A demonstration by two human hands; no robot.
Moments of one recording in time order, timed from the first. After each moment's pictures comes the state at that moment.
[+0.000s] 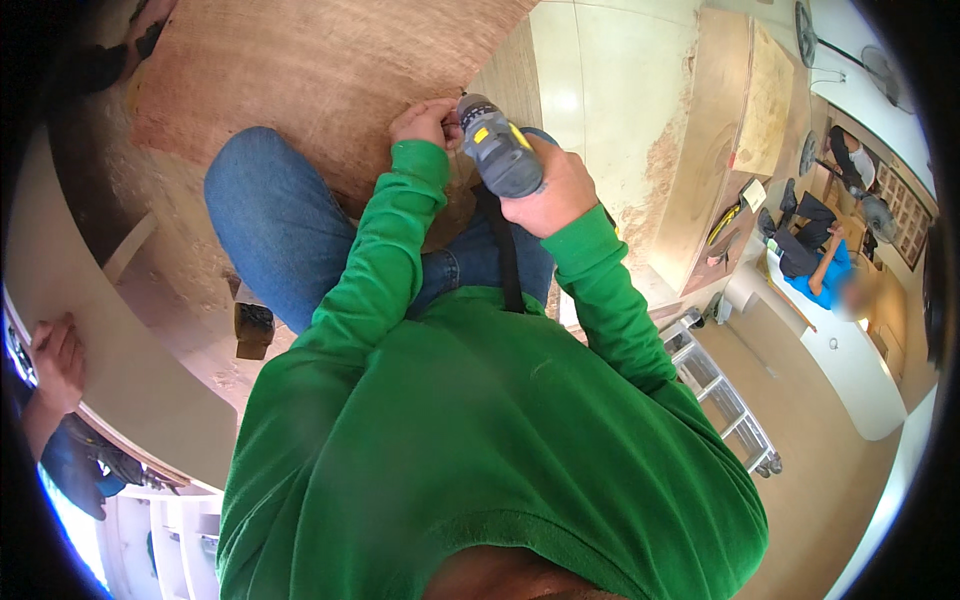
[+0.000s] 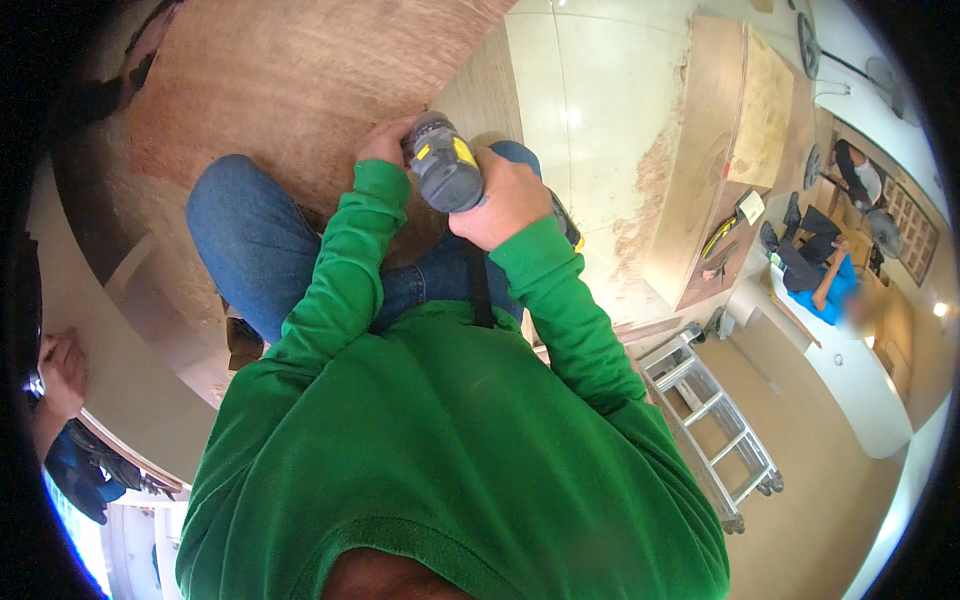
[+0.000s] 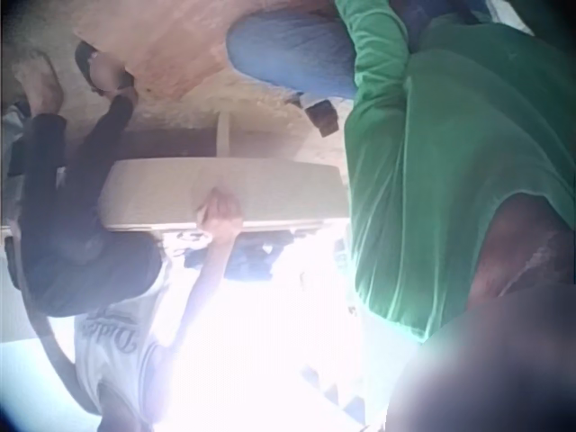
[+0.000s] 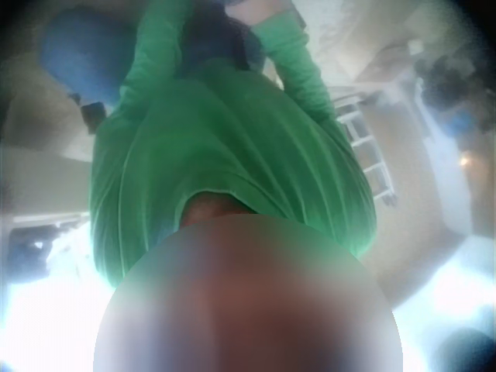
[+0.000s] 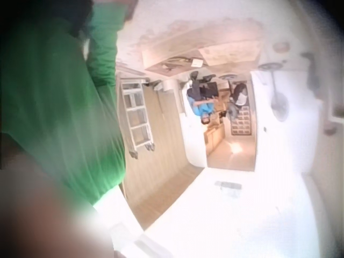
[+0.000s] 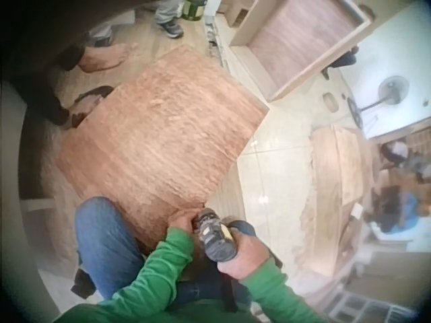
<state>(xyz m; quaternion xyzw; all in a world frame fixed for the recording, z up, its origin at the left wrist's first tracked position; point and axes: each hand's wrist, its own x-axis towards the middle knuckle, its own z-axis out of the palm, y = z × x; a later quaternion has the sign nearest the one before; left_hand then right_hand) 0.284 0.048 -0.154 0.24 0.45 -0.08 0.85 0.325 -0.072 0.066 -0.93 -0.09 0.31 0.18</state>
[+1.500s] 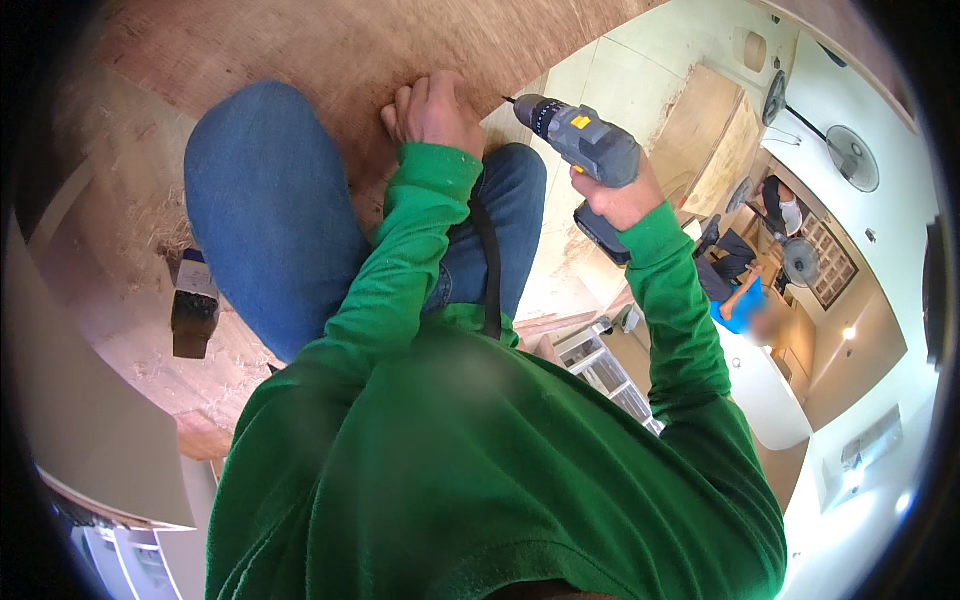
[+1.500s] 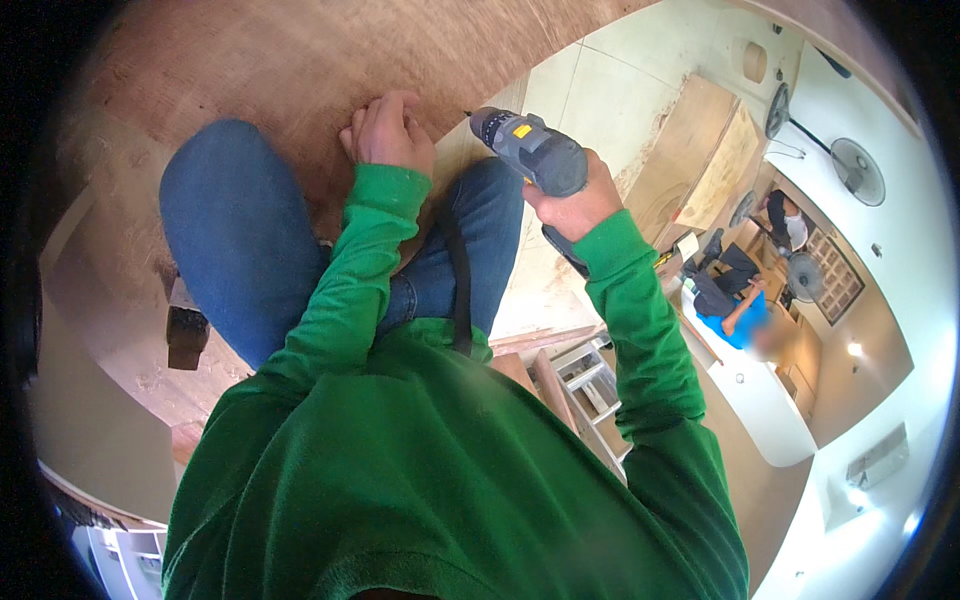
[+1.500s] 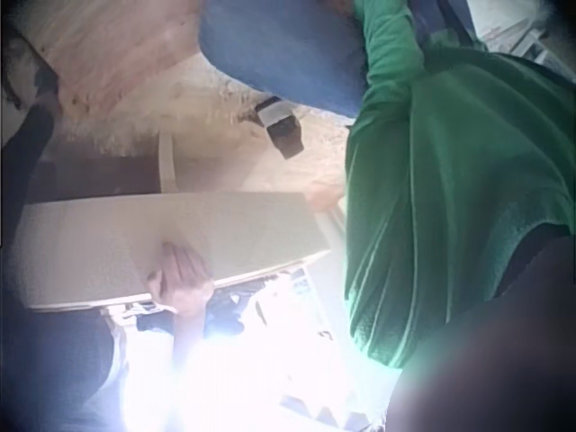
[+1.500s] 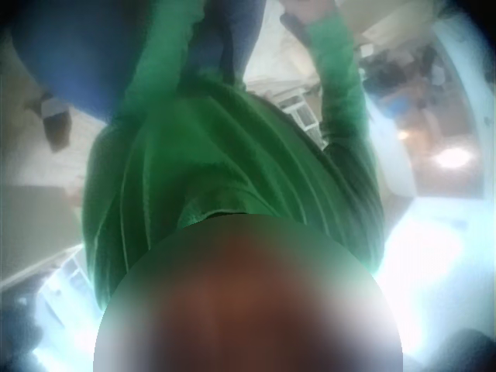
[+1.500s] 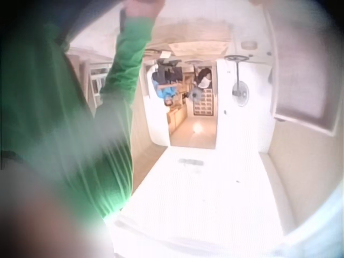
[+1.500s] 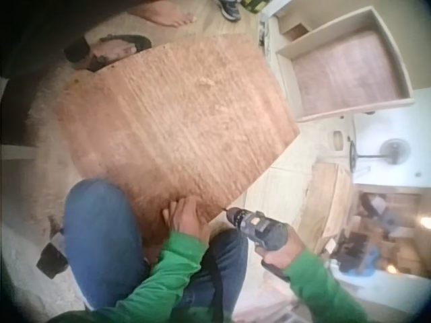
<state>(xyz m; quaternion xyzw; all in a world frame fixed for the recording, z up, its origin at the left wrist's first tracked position) 0.280 0.087 -0.102 0.78 0.40 0.07 0.48 0.407 -0.056 0.060 -0.89 -0.19 0.40 0.11</state>
